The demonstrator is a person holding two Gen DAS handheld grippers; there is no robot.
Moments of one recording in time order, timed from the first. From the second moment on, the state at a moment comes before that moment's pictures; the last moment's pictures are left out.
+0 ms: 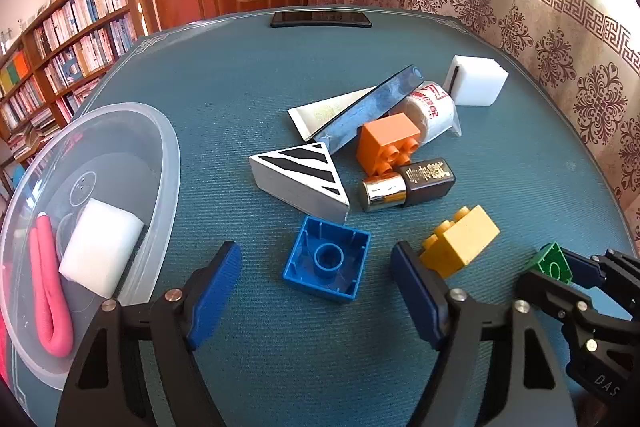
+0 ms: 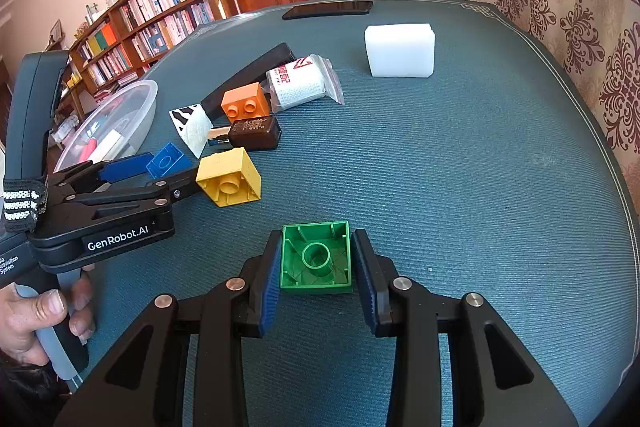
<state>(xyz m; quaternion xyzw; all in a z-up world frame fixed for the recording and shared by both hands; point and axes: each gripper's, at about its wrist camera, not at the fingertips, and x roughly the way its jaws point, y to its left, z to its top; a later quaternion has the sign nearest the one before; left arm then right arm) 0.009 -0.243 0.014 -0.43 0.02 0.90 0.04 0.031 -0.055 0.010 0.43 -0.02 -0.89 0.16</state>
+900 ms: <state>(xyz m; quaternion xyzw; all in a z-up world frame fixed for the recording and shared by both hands) 0.026 -0.244 0.024 -0.40 0.03 0.91 0.05 0.031 -0.053 0.014 0.42 -0.03 -0.89 0.16</state>
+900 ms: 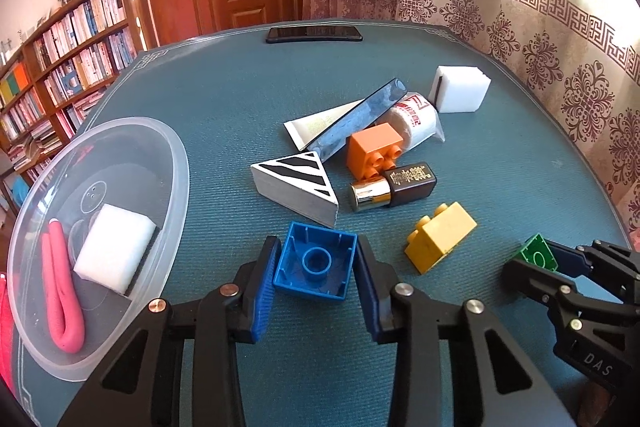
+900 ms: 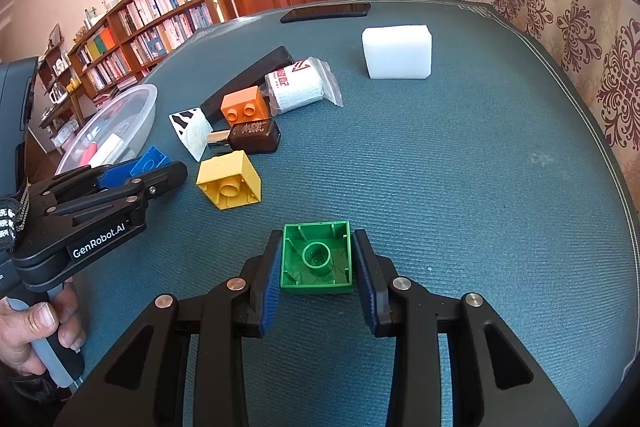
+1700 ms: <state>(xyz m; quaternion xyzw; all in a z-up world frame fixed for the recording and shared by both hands) 0.048 -0.300 0.052 -0.36 -0.02 0.93 0.01 0.032 -0.097 0.032 0.41 -0.02 -0.89 0.19</state>
